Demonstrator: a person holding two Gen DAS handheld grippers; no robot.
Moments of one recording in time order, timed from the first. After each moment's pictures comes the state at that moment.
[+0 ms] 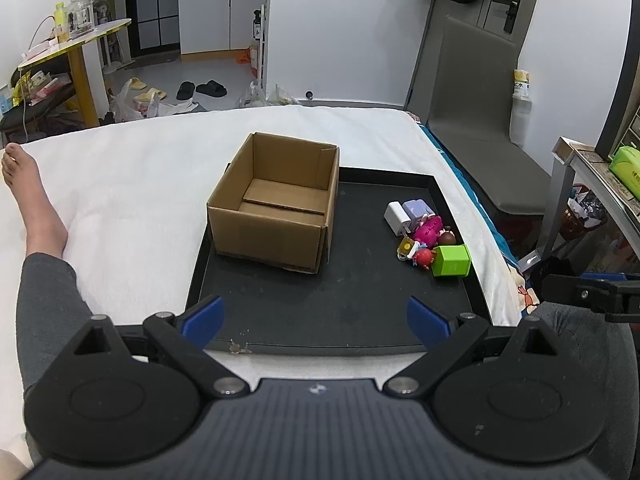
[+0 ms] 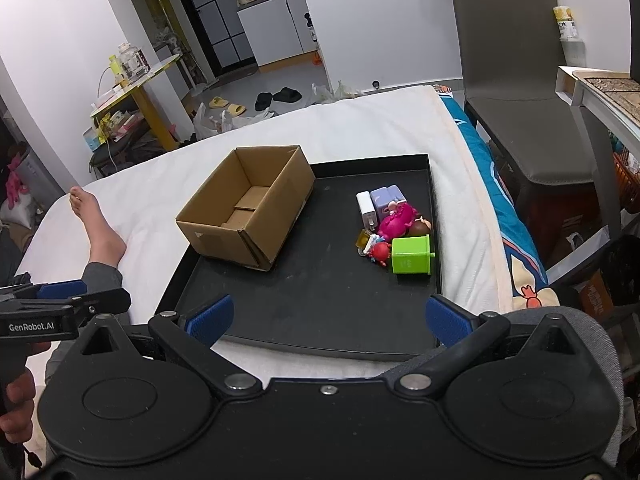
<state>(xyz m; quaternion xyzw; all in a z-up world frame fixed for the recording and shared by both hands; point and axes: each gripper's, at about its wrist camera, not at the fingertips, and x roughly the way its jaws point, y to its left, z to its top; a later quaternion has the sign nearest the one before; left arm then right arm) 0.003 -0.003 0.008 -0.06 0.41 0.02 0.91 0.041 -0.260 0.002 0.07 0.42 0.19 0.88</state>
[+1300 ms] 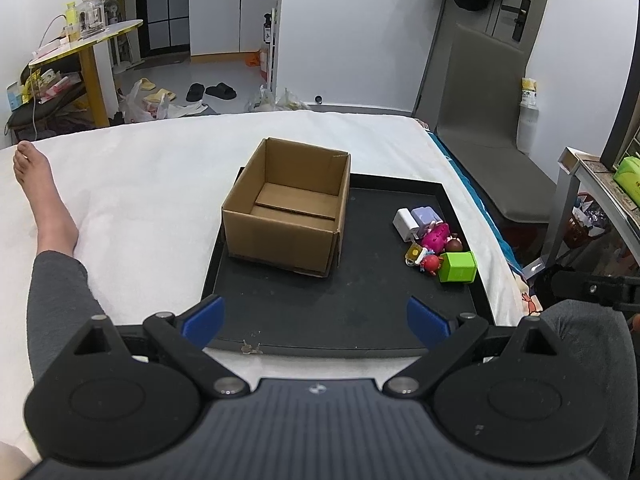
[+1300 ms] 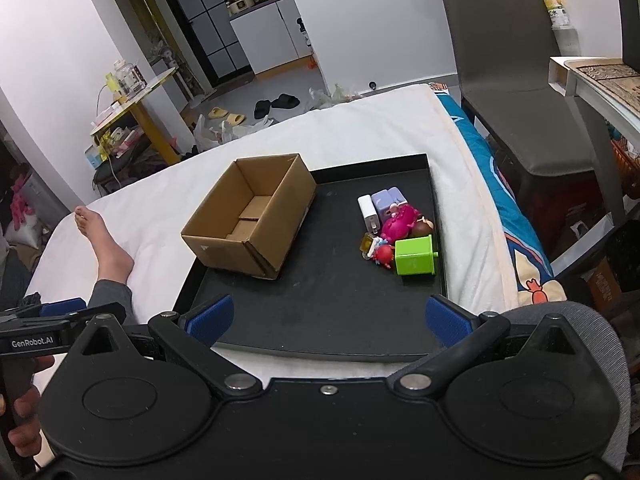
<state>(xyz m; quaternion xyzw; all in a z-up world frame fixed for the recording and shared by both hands) -0.005 0.009 0.018 -0.07 0.41 0.03 0.91 0.044 -0.266 0.006 0.10 0.42 0.19 0.88</state>
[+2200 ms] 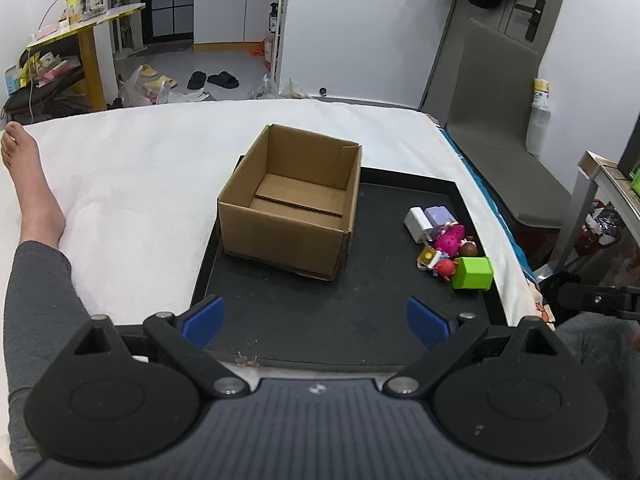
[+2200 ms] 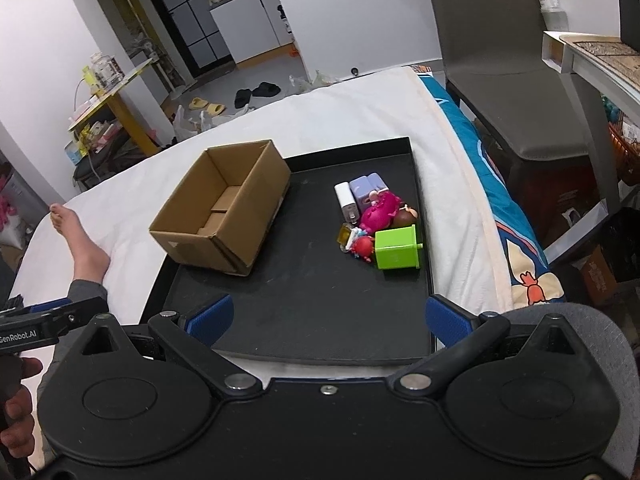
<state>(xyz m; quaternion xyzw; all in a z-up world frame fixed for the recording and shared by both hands) 0.029 0.024 -0.016 -0.09 0.42 0.04 0.90 0.072 -0.268 -0.023 0.10 0.44 0.17 0.88</state>
